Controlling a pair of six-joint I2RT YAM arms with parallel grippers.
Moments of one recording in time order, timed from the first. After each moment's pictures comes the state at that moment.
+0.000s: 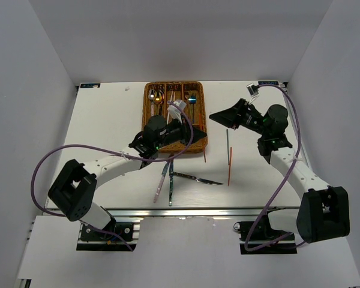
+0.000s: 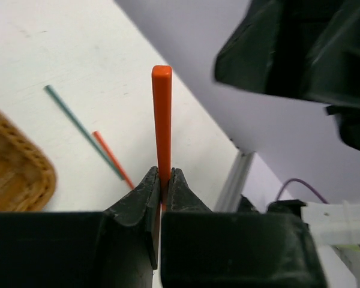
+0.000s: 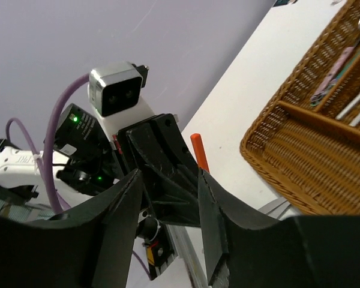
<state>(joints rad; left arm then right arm) -0.73 1.51 0.93 0.52 0.37 -0.64 0.24 1.25 0.82 0.58 -0.87 0.96</state>
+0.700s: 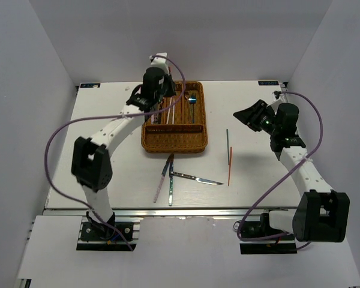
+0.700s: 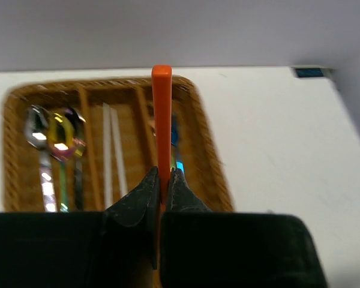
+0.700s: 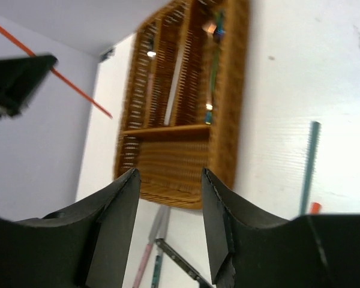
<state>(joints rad) -0.52 1.79 1.58 -0.05 -0.12 -0.35 0.04 1.22 0.85 0.09 -0.52 0.71</state>
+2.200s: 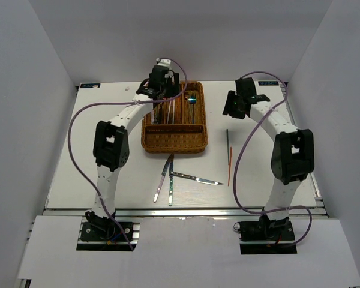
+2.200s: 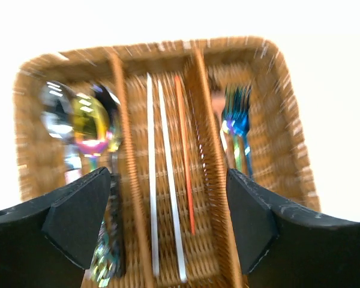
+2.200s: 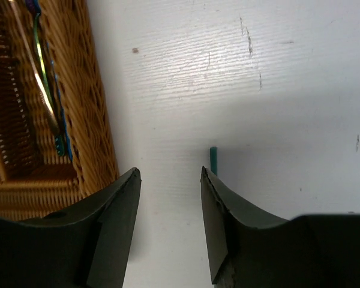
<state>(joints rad) -0.42 2.25 2.00 -0.27 -0.15 -0.22 0.25 1.86 1.50 -0.47 0.00 0.40</state>
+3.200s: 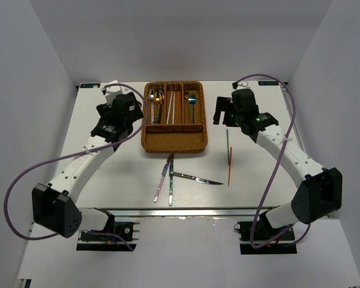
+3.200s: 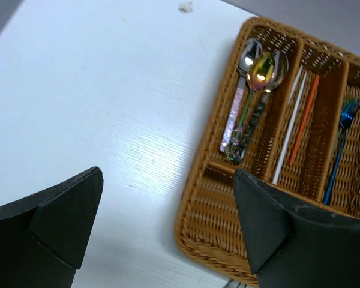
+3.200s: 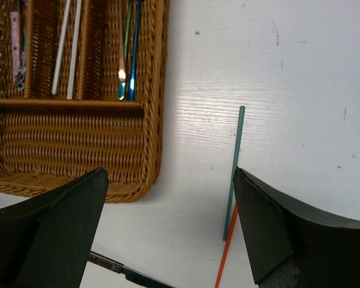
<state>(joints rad) -0.41 1.35 1.18 -0.36 -0.62 -0.48 0.46 1.44 1.25 -0.46 0.17 0.35</state>
